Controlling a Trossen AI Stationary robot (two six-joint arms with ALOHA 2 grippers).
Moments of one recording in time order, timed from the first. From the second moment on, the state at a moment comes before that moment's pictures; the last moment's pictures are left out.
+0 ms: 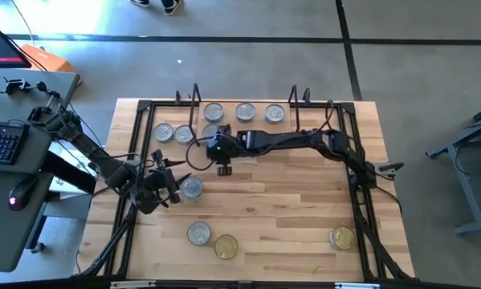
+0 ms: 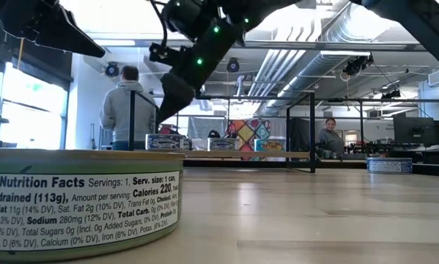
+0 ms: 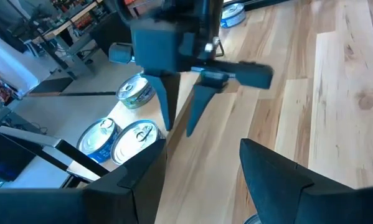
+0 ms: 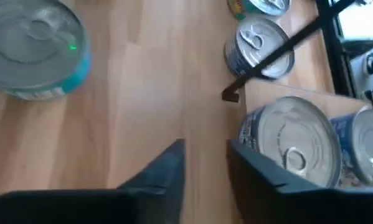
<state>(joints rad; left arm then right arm) -0.68 0.95 0.62 -0.57 -1.11 -0.42 -0.10 2.23 1.87 -0.48 0.19 -0.31</state>
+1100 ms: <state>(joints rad) -0.68 0.96 0.62 -0.57 -1.11 -0.45 -0.19 2.24 1.80 -0.37 0.02 -0.29</state>
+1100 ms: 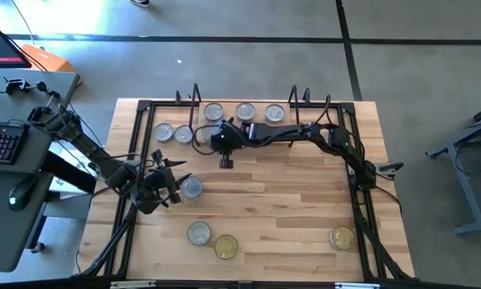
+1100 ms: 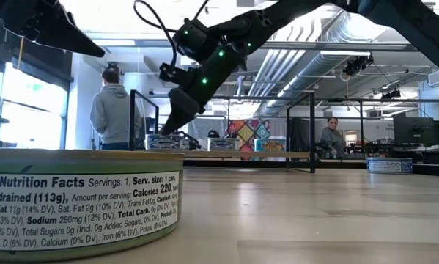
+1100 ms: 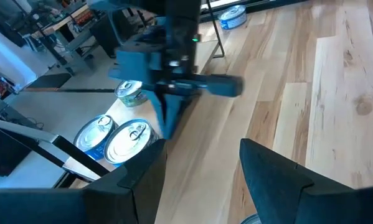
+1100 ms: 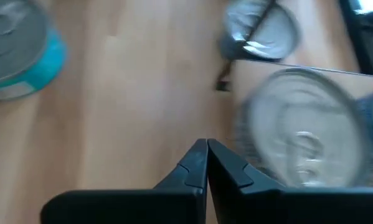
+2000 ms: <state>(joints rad) -0.68 0.98 0.62 -0.57 -1.10 -0.48 -0.22 2.26 1.80 -0.31 0.04 -0.27</state>
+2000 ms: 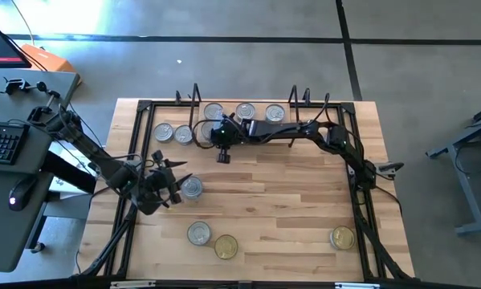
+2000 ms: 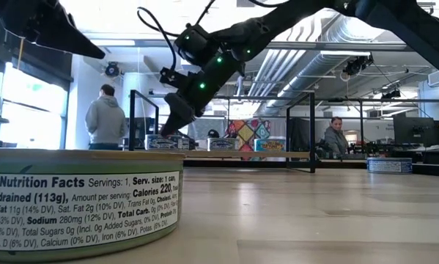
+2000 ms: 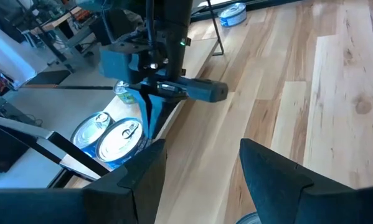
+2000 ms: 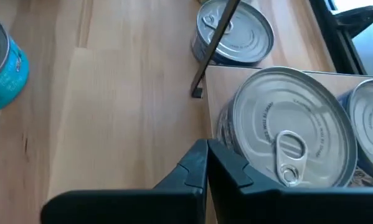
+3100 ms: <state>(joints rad) -0.72 1.05 0.70 -1.12 -0.55 -1.23 0.20 2.10 1.56 -0.43 0.46 0.00</state>
